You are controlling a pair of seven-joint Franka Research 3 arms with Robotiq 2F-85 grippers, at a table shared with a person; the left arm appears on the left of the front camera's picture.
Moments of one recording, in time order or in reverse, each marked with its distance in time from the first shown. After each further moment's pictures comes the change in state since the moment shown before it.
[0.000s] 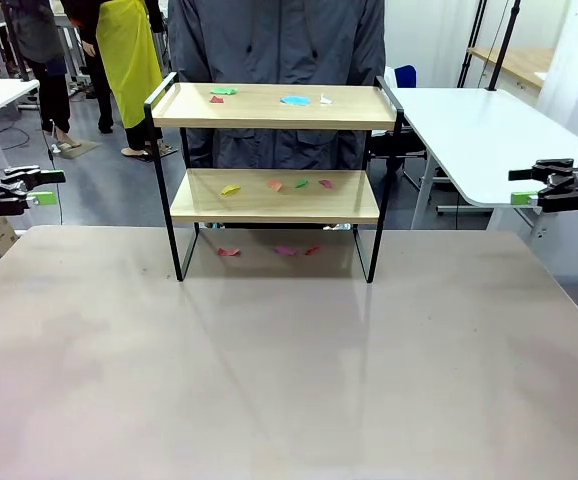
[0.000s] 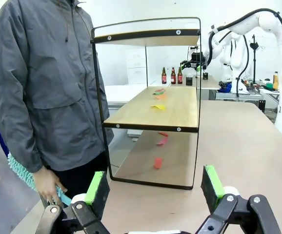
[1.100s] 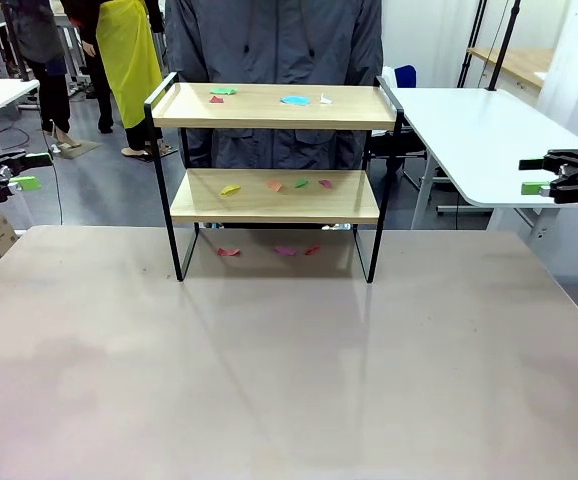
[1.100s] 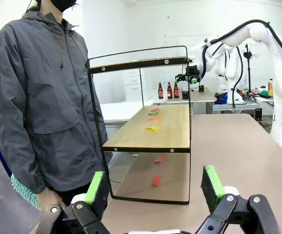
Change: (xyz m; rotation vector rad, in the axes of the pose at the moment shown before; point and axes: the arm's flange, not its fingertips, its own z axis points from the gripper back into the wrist) left arm 0.025 -0.006 0.010 -0.022 -0.072 -0.043; right arm 0.012 0.003 0.013 -0.004 -0.040 0.018
